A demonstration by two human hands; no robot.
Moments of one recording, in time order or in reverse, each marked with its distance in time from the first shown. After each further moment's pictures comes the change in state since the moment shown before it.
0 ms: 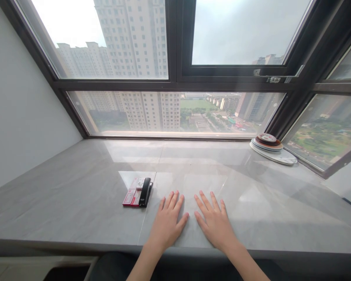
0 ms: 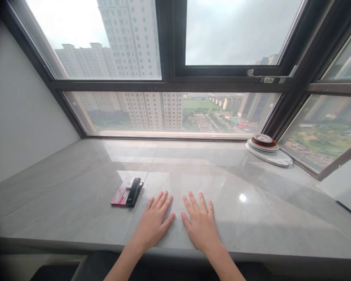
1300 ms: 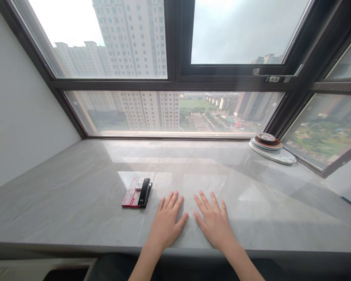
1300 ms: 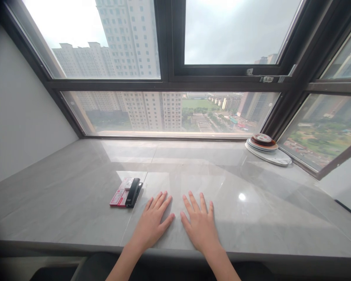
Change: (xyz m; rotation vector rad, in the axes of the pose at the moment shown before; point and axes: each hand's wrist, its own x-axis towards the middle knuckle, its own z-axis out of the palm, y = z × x) left_hand 0.001 -0.002 -0.003 -0.031 0.001 -0.005; right_hand 0.001 -0.004 0.001 0.000 0.009 0.040
